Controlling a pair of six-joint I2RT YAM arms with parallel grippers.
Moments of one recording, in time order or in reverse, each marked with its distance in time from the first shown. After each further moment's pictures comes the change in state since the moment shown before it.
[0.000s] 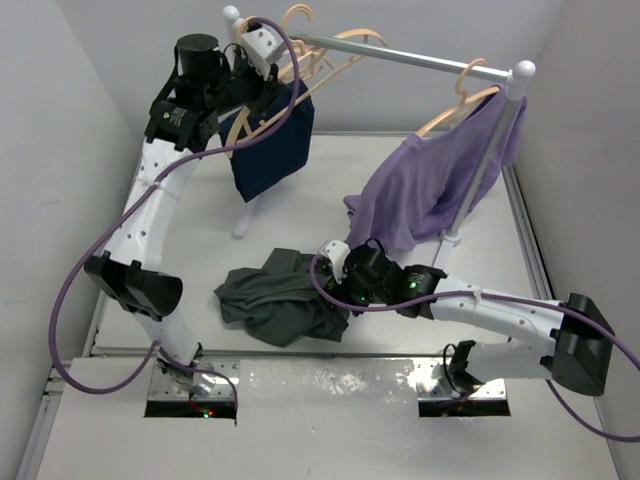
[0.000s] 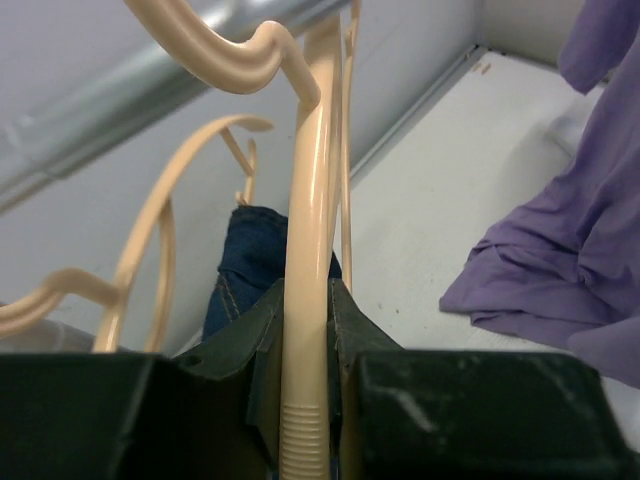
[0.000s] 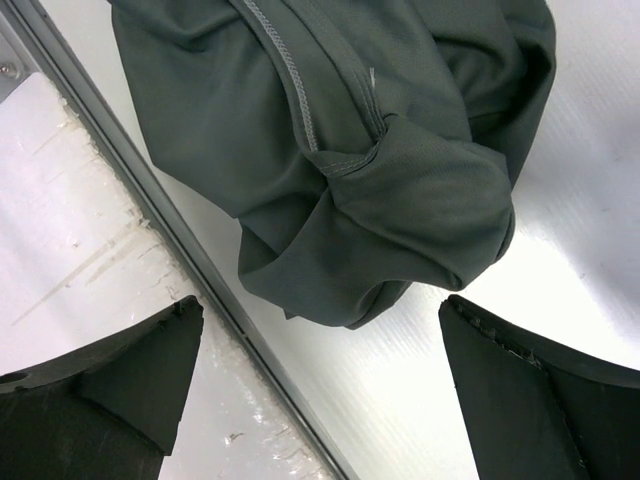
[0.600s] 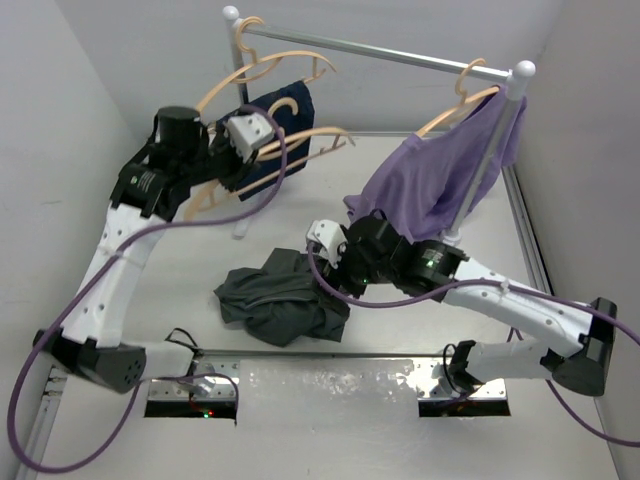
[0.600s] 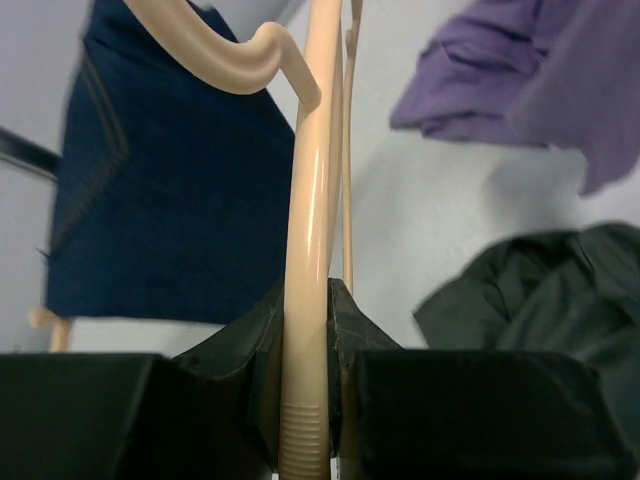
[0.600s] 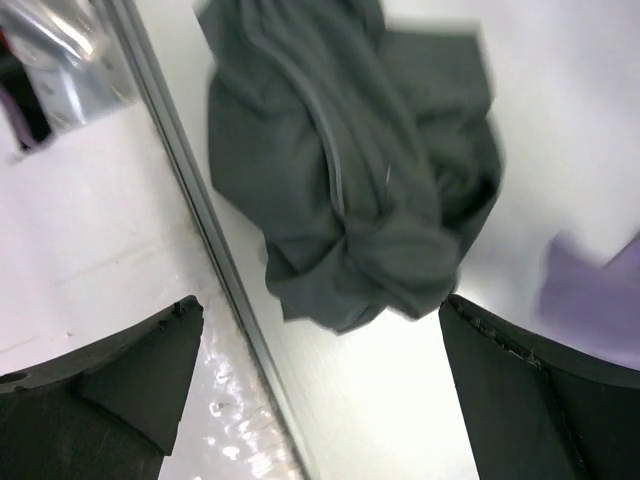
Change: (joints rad) left arm 0.000 -0.423 -0.505 -0.180 -0.035 0.198; right arm 0.000 -0.002 0.304 -0.239 -0.077 -0.207
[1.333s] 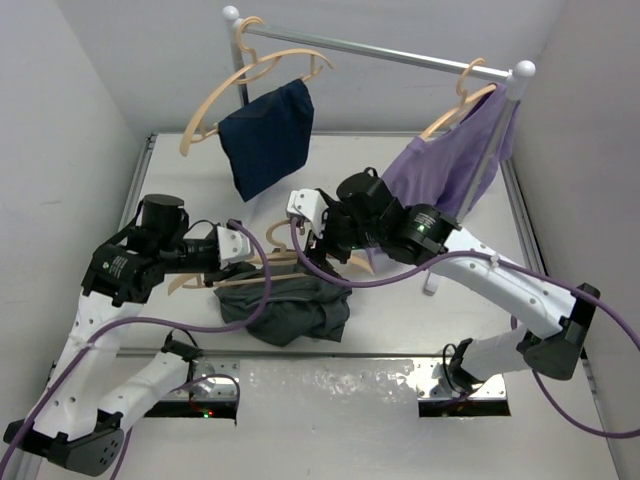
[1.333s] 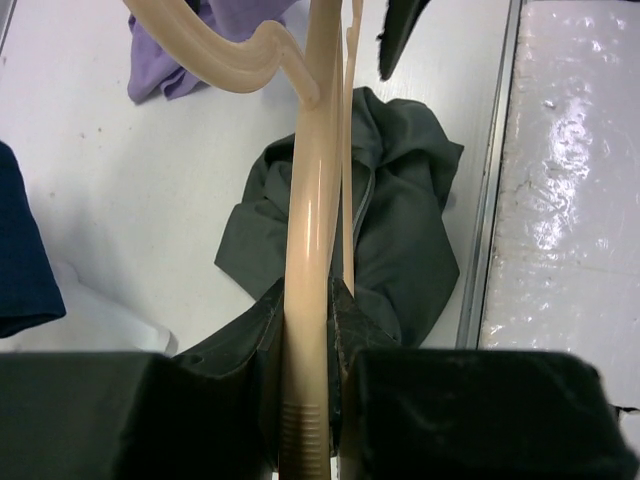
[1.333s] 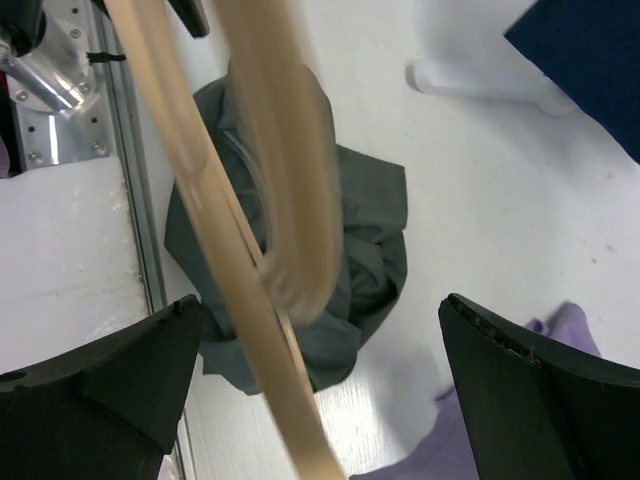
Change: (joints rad) left arm 0.000 -0.468 -0.451 -0.328 0.380 0.280; right arm -0.086 0.166 0.350 -0.073 -0.120 -0.291
